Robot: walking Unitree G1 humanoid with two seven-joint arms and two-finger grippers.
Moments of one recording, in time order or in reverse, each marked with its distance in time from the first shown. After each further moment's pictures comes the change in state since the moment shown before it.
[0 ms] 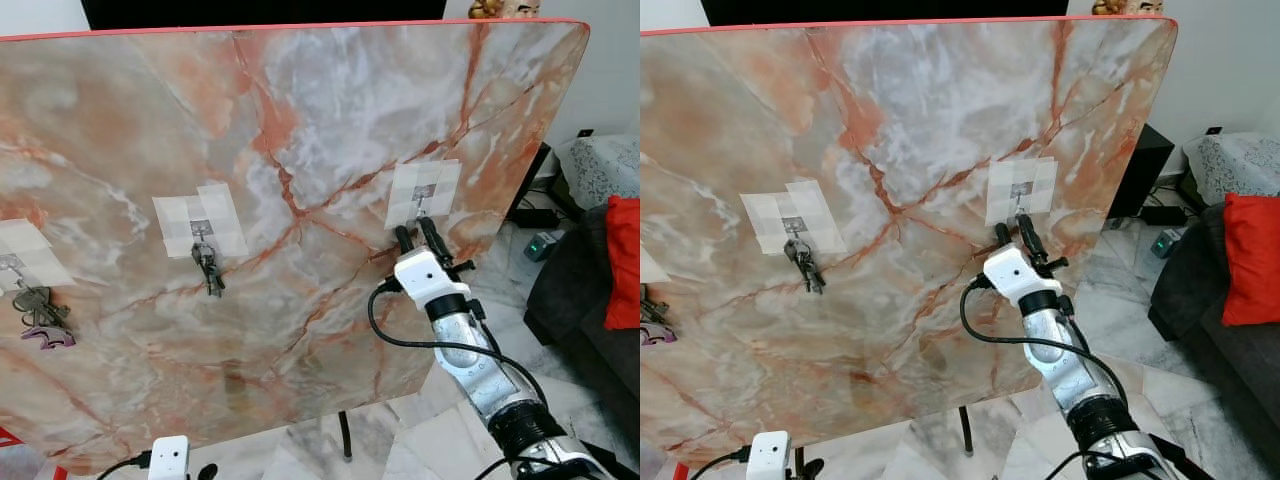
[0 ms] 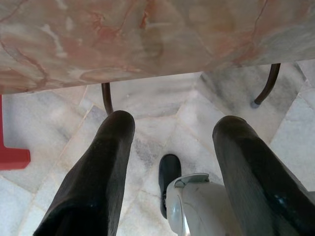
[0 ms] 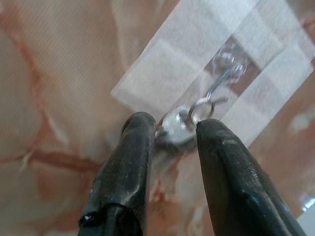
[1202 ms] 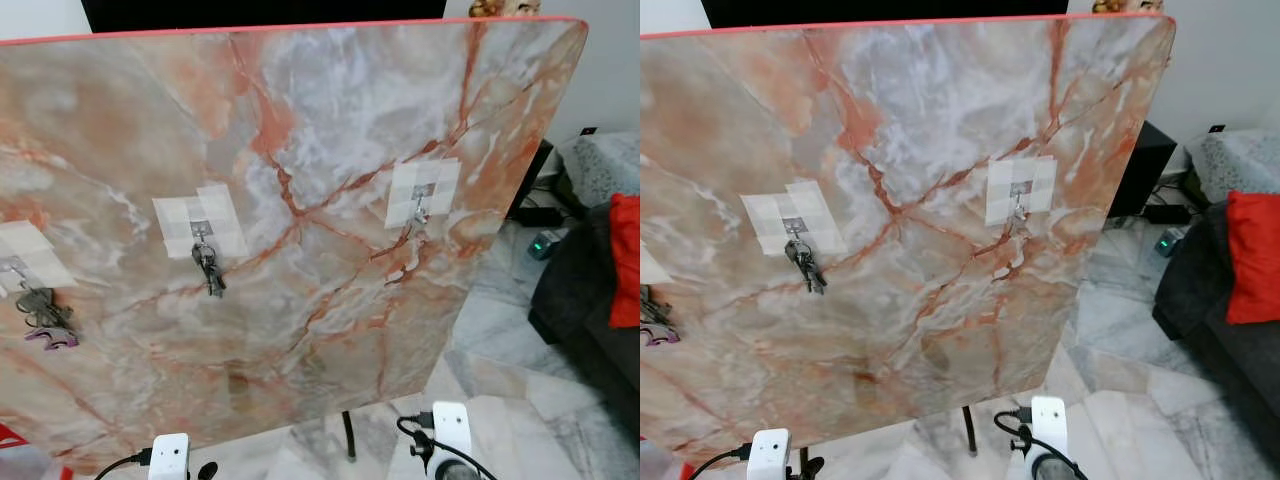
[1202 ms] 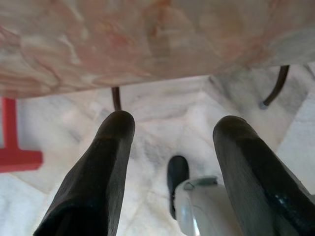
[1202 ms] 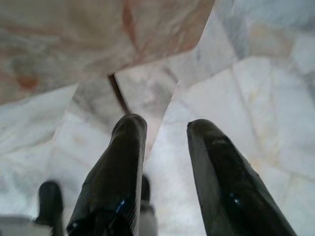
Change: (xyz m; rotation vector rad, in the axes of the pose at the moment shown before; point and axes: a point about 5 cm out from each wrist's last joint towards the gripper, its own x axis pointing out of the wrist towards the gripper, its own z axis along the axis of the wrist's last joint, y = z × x) left arm 0.003 0.002 0.008 0.012 -0.001 0.001; right arm -0.186 0.096 -0.116 0.692 1.166 0.154
